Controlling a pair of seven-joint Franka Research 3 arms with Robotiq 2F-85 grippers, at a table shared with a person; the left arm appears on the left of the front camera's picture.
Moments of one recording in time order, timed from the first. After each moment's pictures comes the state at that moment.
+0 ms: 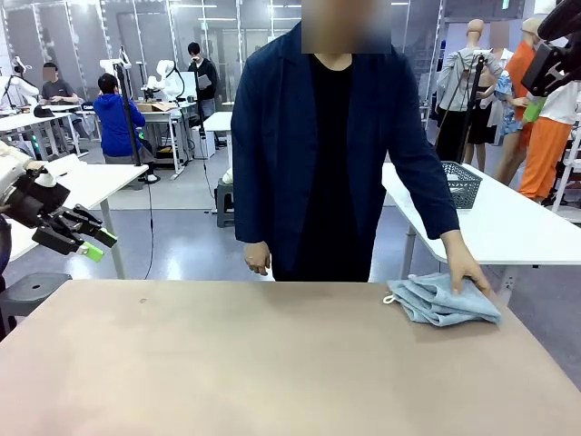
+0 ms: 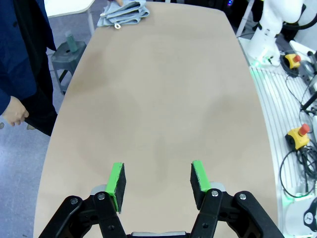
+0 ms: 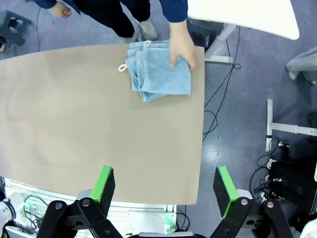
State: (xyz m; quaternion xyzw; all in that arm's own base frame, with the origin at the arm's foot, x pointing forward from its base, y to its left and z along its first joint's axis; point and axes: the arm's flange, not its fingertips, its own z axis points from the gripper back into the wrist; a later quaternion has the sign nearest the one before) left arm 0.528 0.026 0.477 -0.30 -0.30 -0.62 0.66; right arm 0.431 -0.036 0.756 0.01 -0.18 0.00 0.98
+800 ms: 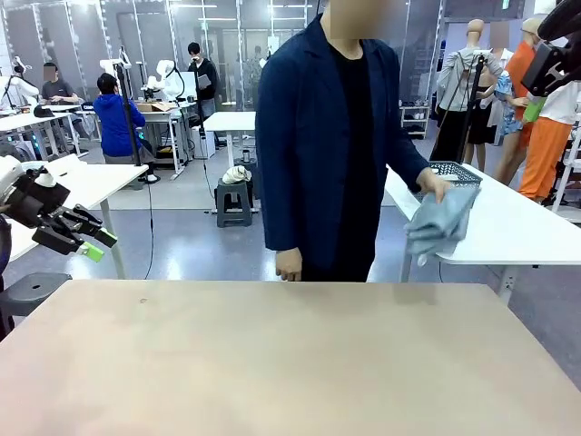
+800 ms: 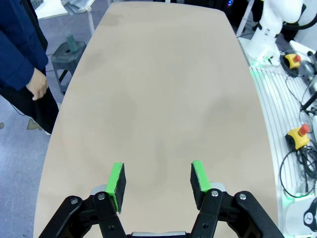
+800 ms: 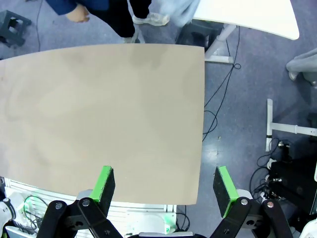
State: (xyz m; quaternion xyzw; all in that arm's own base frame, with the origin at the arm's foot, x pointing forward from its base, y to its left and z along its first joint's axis) left arm 0.528 0.026 0.477 -0.30 -0.30 -0.62 0.66; right arm 0.431 -0.036 0.756 0.01 -0.18 0.00 0.98
